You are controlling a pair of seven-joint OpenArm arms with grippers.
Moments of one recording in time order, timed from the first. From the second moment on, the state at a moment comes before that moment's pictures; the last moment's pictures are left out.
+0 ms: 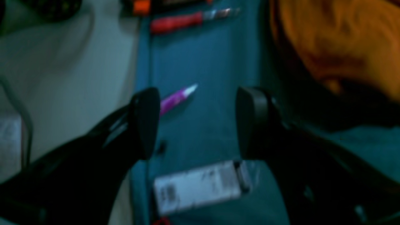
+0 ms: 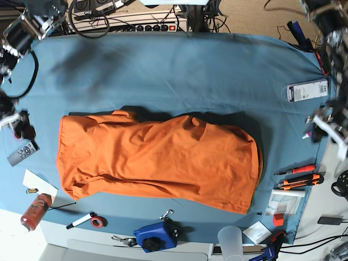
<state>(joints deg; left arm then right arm) 1.9 -23.4 -31.3 108.7 -33.1 -20.0 68.1 8.2 30.2 49.9 75.2 56.2 39.8 -72.3</state>
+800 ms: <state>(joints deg) 12.2 -22.9 -42.1 112.4 -34.1 -20.2 65.5 5.0 18.6 34.9 75.1 29.7 36.7 -49.3</state>
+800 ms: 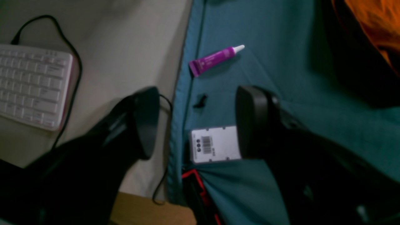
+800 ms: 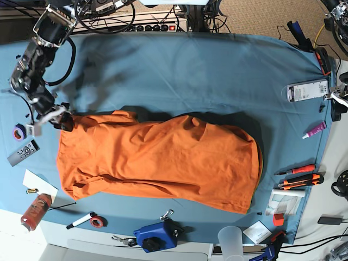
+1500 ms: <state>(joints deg) 12.2 -22.9 -42.1 112.4 -34.0 -20.1 65.5 14.1 18.7 31.7 79.4 25.3 33.8 -48.6</state>
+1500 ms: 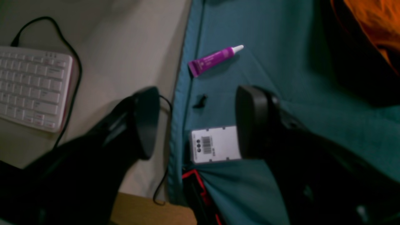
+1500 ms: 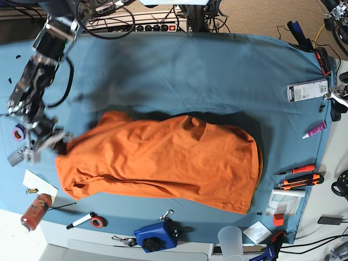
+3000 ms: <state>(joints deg) 12.2 -19.9 -42.1 112.4 -38.5 -22.9 64.3 14.9 20.5 34.1 63.4 23.5 39.3 -39.6</state>
